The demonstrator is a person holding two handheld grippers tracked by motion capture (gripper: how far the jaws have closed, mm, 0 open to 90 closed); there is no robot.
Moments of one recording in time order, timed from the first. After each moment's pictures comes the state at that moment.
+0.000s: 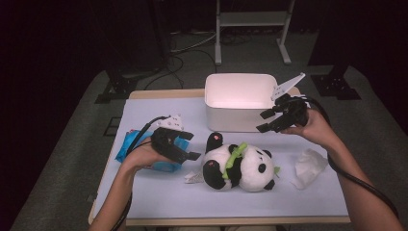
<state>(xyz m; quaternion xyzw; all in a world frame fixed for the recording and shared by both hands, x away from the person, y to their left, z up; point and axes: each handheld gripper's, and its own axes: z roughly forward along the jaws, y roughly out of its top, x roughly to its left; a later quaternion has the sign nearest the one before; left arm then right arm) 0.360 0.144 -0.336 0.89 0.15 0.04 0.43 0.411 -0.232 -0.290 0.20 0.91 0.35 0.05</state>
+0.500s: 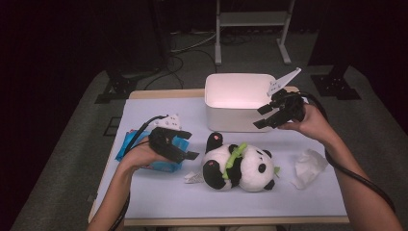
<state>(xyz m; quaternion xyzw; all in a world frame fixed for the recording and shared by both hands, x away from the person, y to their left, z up) 0.360 0.149 -0.334 0.89 0.15 0.05 0.43 0.418 -0.223 -0.279 0.19 0.92 0.34 0.06</state>
